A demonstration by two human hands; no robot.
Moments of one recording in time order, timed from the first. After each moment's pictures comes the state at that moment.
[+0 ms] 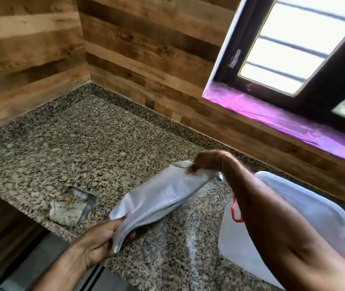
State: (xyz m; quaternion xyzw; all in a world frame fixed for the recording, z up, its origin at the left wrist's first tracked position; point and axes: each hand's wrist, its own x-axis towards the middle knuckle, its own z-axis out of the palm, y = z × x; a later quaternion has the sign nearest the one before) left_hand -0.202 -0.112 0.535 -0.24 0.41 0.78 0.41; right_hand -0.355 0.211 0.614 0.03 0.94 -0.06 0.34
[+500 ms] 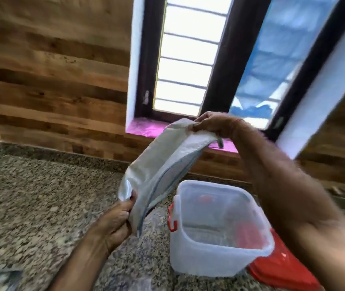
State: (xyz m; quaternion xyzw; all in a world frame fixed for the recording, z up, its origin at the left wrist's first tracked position) left_hand -0.222 0.063 0.650 -0.08 0.35 0.84 0.40; right_hand -0.264 0.392 0.828 0.18 0.91 -0.38 0.04
